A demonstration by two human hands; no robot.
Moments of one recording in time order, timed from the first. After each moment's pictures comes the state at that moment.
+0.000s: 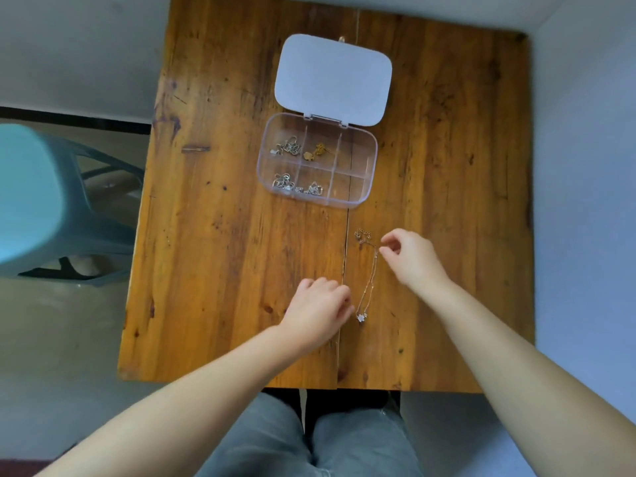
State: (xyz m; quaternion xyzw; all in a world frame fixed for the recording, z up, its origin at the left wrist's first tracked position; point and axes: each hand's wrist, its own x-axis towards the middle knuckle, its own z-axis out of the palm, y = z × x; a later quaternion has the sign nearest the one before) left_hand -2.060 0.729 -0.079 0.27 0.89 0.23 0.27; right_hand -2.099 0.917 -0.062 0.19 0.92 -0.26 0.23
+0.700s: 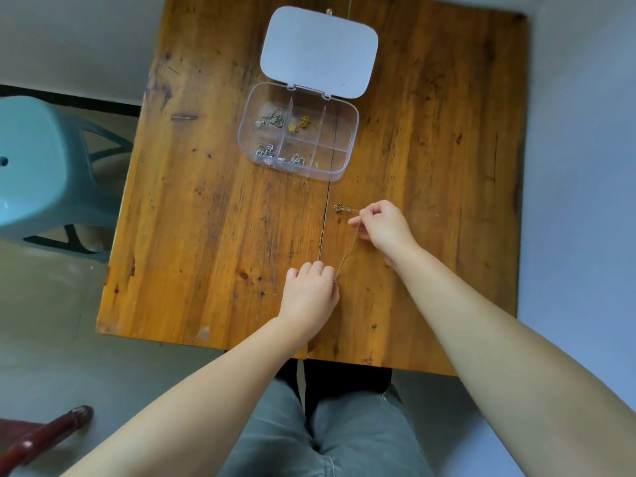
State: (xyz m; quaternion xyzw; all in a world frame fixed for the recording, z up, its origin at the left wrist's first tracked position) left_hand -2.016 0.774 -0.097 0.15 0.95 0.18 0.20; right_hand -2.099 0.918 -0.081 0.30 0.78 -0.52 0.20
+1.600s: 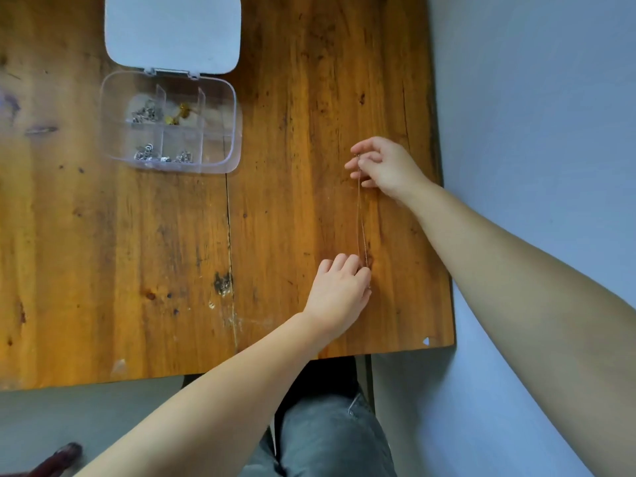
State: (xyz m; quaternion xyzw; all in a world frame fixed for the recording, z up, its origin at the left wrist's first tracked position) left_hand -1.989 0.918 -0.110 0.32 0.90 0.22 0.20; right_hand -2.116 1.076 -0.077 0.20 0.82 -0.51 0.17
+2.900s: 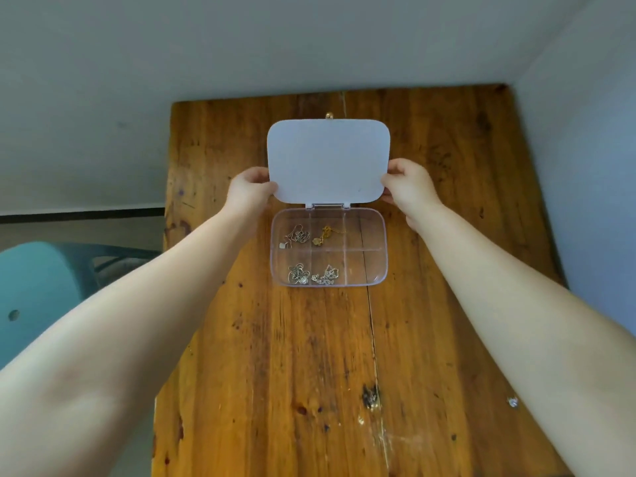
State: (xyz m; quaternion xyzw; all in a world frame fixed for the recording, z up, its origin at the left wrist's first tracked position) left_hand -2.362 0.687 -0.052 -0.14 0.78 0.57 0.21; right_hand -2.304 0.917 -0.049 0.31 0.79 -0.53 0.04
